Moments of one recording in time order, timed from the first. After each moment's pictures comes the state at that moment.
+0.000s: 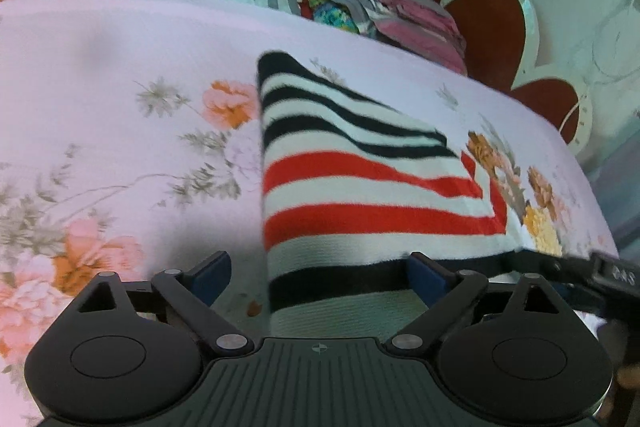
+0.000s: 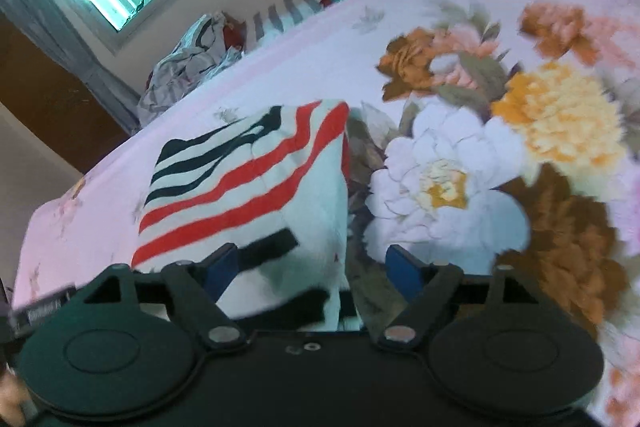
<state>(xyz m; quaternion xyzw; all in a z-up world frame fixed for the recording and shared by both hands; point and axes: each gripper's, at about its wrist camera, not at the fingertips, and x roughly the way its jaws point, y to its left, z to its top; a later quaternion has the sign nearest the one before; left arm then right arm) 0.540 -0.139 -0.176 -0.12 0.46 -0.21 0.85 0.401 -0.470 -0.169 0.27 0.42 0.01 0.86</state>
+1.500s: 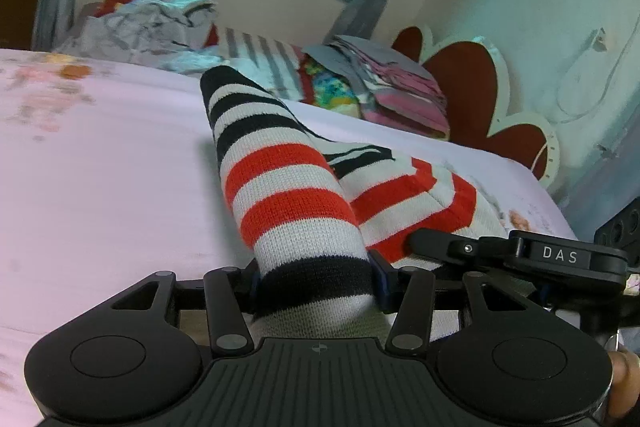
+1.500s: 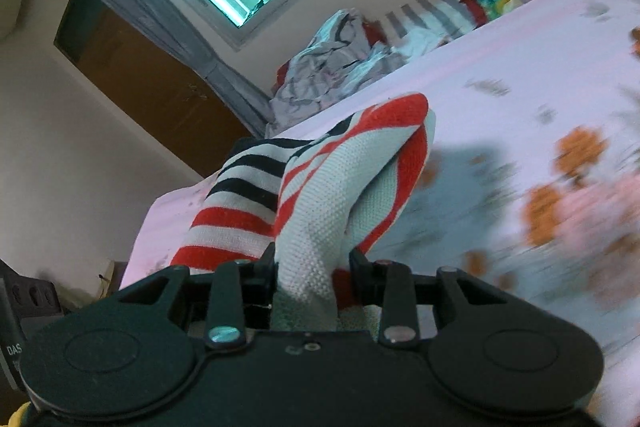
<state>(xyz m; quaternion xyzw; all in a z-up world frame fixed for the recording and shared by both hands) 0.537 0.078 -0.106 -0.13 0.38 -0.25 0.88 0.438 -0.230 -0.123 0.30 0.36 0.16 0.87</state>
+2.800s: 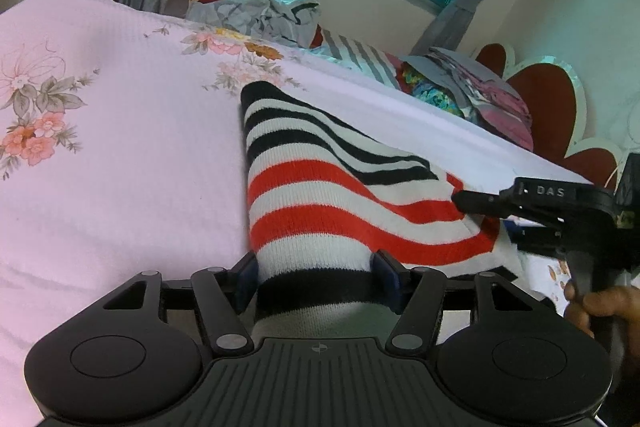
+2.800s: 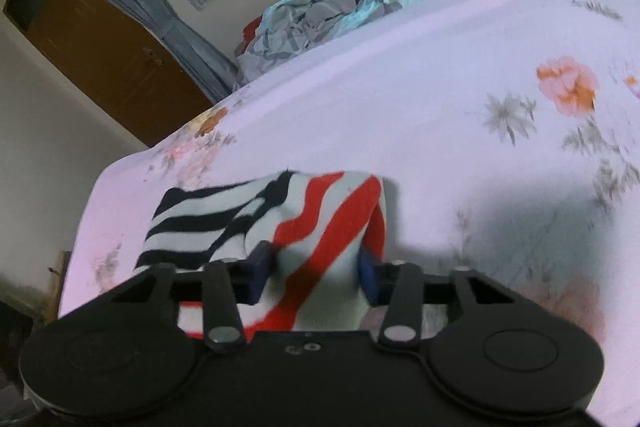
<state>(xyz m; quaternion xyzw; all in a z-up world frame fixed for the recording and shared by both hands) 0.574 0.253 -0.189 -0.13 0.40 -0.15 0.89 0.530 -0.063 -0.184 0.25 0.40 0.09 0.88</state>
